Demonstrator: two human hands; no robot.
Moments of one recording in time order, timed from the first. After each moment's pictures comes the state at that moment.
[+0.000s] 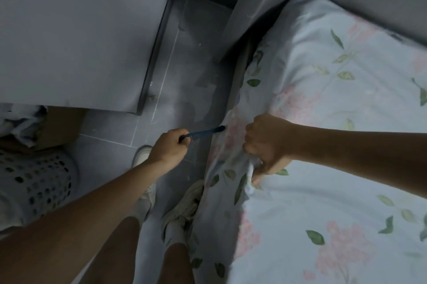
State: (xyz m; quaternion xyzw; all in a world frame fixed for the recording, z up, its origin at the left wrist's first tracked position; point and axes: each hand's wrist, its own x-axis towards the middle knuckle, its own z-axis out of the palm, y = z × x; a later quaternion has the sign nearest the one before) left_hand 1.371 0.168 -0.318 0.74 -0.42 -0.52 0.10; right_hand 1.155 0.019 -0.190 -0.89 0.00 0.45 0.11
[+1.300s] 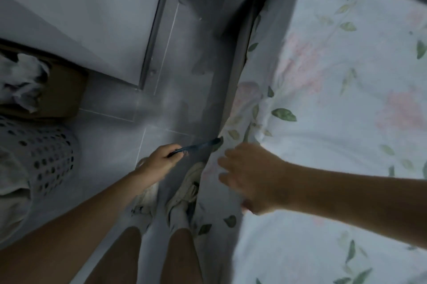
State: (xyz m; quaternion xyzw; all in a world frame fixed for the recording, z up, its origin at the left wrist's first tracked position) left_hand 1.376 0.321 -0.328 0.65 -0.33 -0.67 0.14; right_hand 1.162 0.206 -0.148 -0.89 0.06 0.41 0.20
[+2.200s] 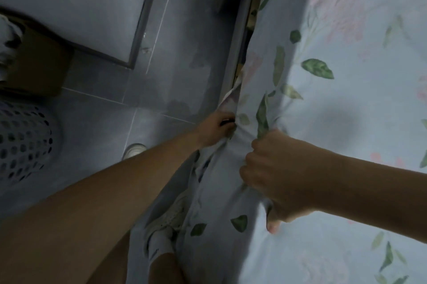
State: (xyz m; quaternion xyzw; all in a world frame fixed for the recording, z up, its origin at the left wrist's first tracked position) left_hand 1.247 0.267 -0.387 0.54 -0.52 -0.63 0.21; right_hand 1.127 0.238 -0.142 -0.88 0.01 0.45 0.14
